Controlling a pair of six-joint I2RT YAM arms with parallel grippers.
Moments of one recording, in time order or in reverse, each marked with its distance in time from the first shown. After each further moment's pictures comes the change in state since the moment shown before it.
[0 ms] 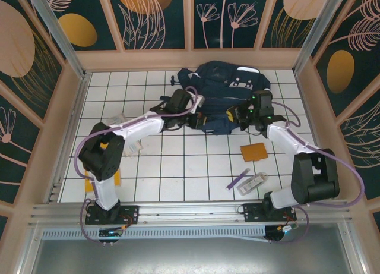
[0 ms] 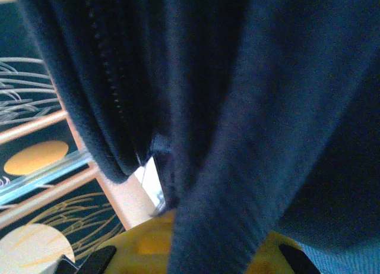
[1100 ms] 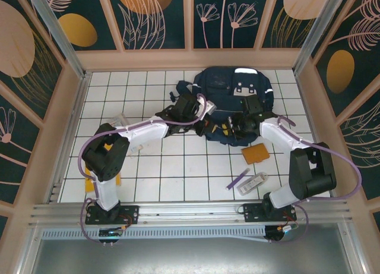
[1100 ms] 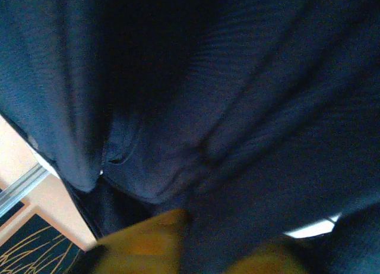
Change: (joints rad) left arm -0.084 0.037 -0.008 0.133 0.171 0.138; right arm 0.133 0.067 0.068 -0.314 0.077 0.154
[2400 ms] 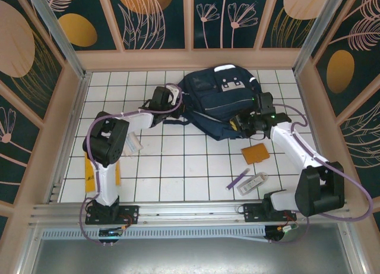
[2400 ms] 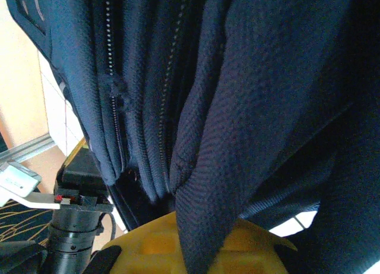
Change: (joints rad) left arm 0.291 0.127 -0.065 0.208 -0.357 0.024; right arm -0.072 -0.163 0.019 -0.074 0.008 -0.262
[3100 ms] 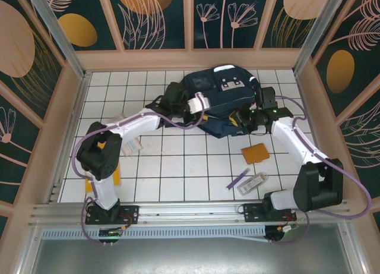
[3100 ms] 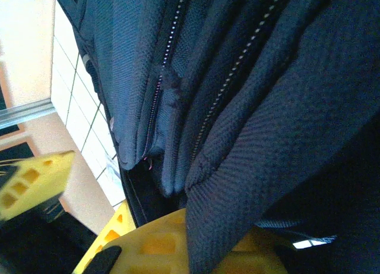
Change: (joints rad) left arm -0.194 -0.130 0.153 -0.223 0.270 0.778; right arm -0.022 0.040 0.061 -0.016 -0.084 -0.181
